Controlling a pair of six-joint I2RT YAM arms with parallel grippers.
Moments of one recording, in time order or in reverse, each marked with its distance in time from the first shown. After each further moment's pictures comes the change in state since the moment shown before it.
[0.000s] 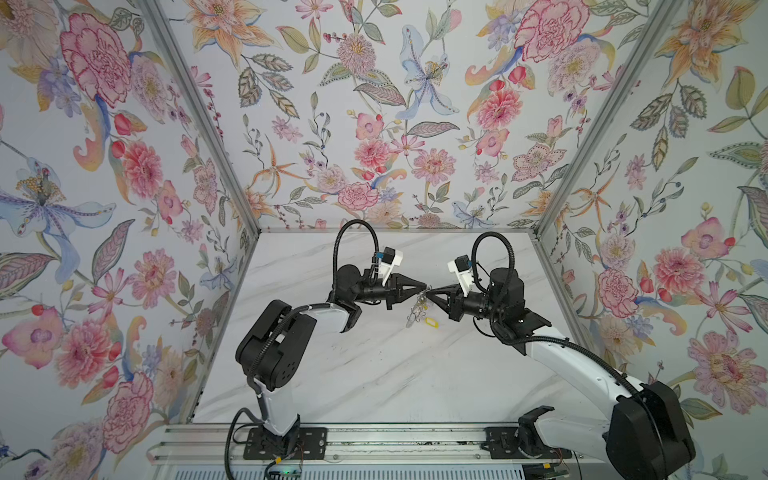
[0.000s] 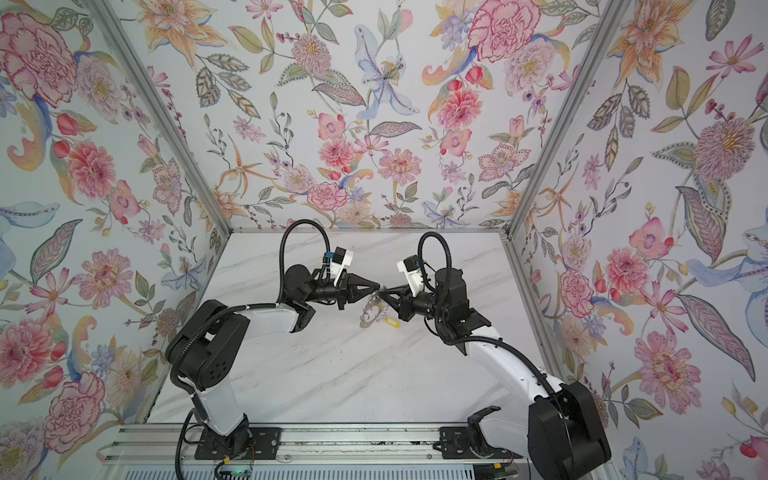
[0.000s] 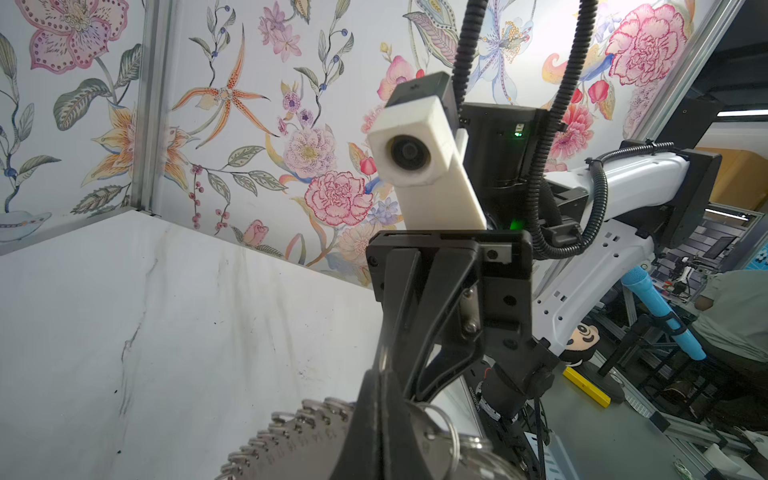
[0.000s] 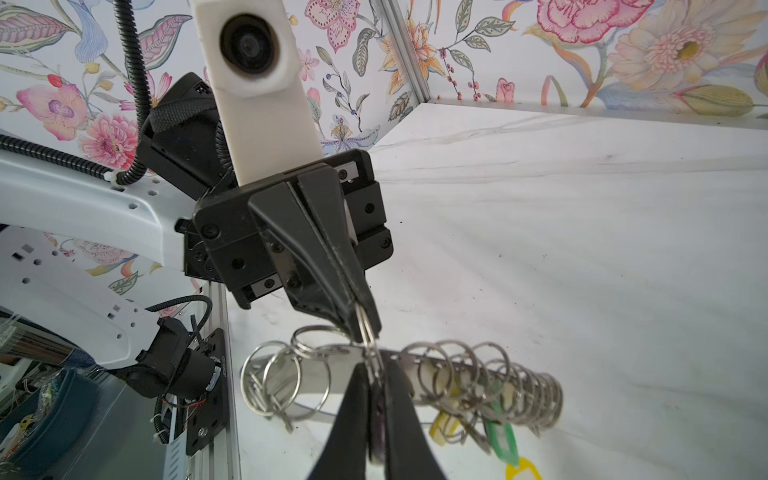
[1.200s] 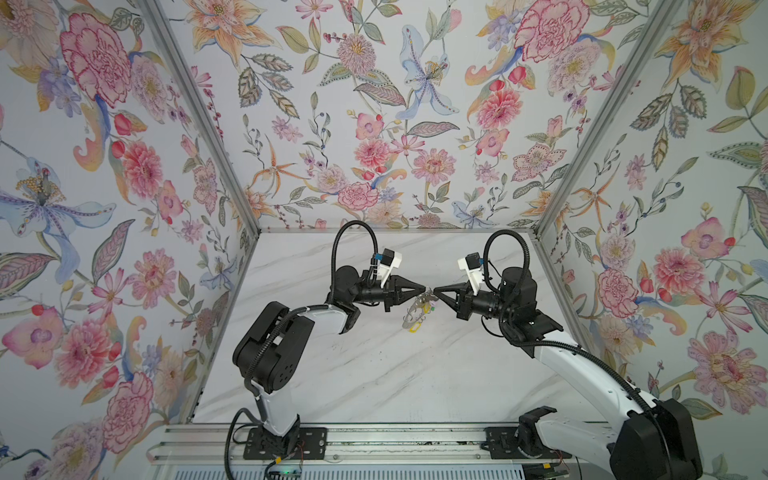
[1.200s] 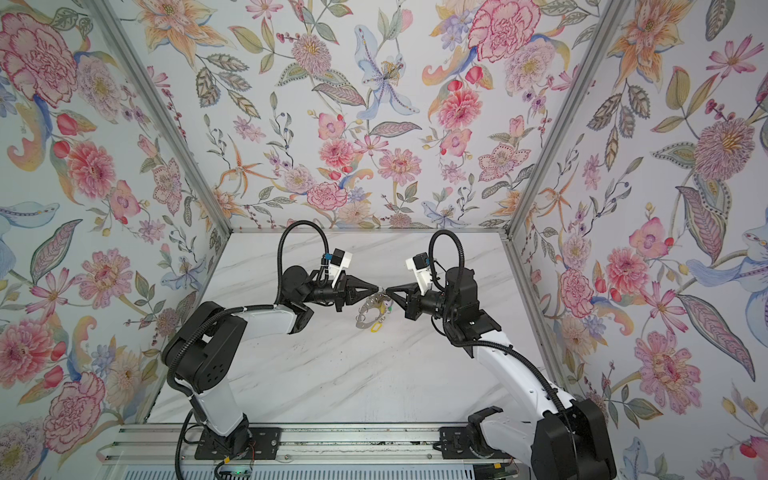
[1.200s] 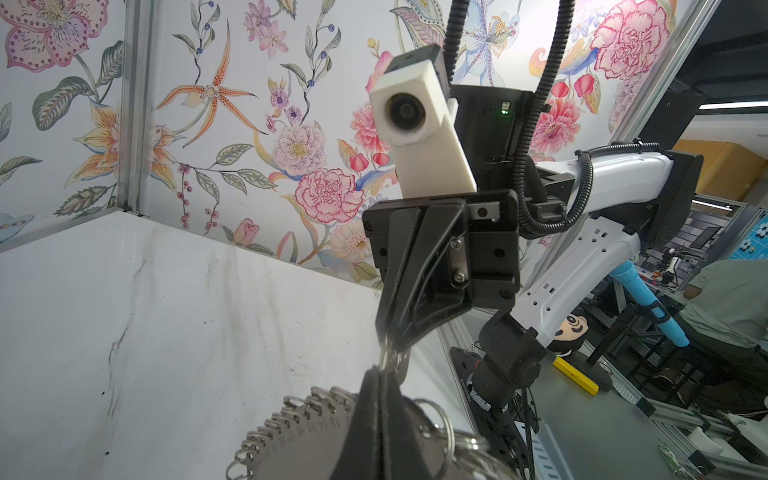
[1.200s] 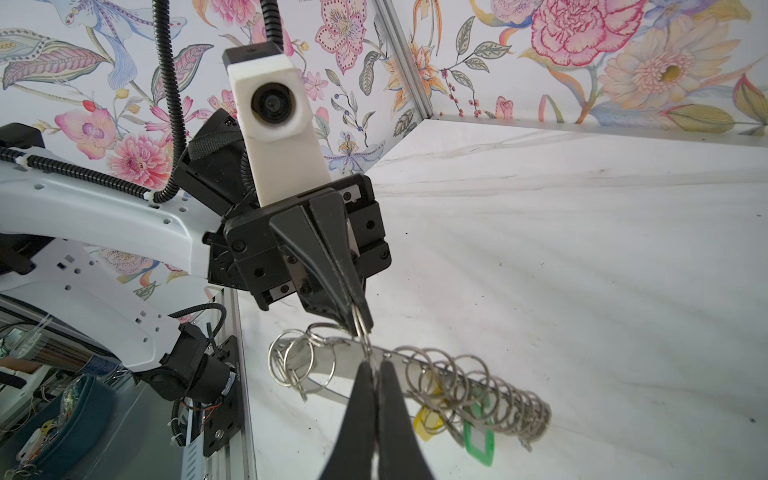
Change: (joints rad) left arm 0.004 -0.021 -0.019 0.006 0.028 0.004; right arm -0.061 -0.077 0.001 -0.040 -0.048 0.029
